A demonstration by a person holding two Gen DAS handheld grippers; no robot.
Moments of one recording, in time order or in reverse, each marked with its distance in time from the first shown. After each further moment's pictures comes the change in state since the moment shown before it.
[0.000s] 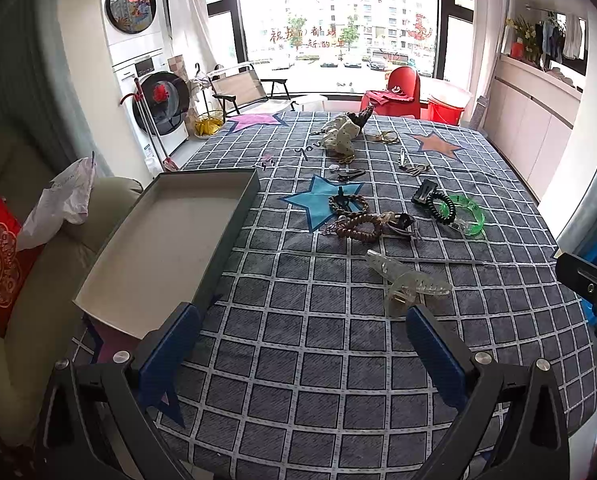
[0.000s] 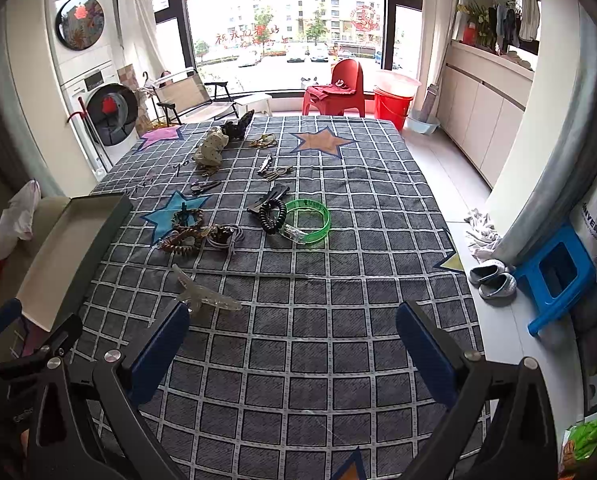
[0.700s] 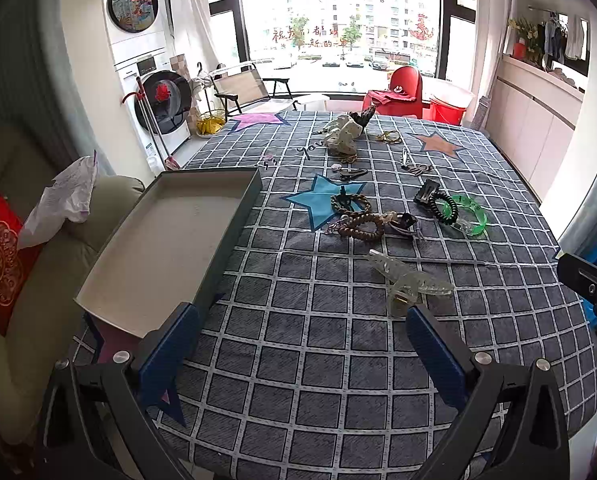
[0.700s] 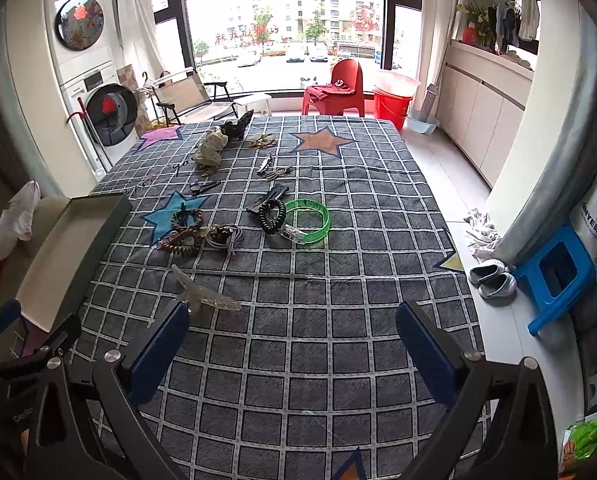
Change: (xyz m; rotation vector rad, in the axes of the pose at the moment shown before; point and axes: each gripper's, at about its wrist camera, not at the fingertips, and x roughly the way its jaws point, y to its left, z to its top) left arm 0.000 0.000 0.000 0.001 0.001 -0.001; right arm 0.000 0.000 0.000 0.001 0.001 0.001
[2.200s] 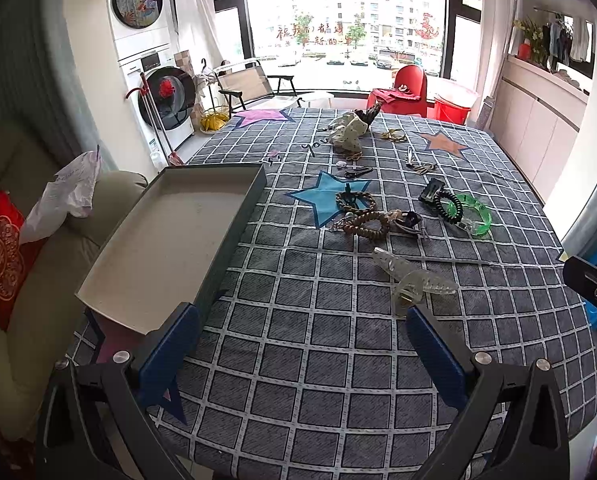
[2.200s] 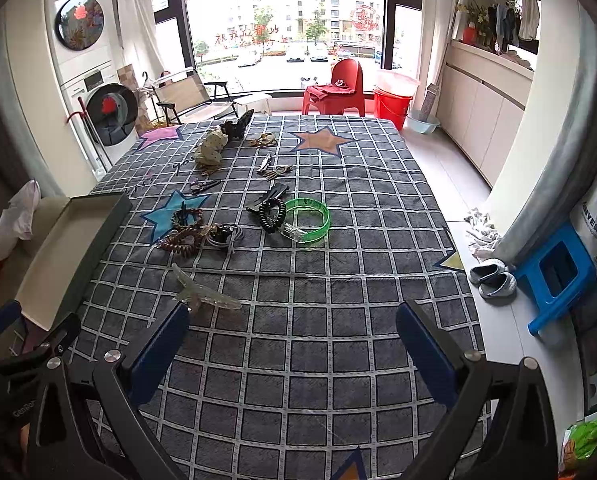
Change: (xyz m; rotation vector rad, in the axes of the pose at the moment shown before) left arm 0.000 0.009 -0.002 -0.005 0.003 0.005; right arm 0.001 0.000 -0.001 0.000 0.001 -0.001
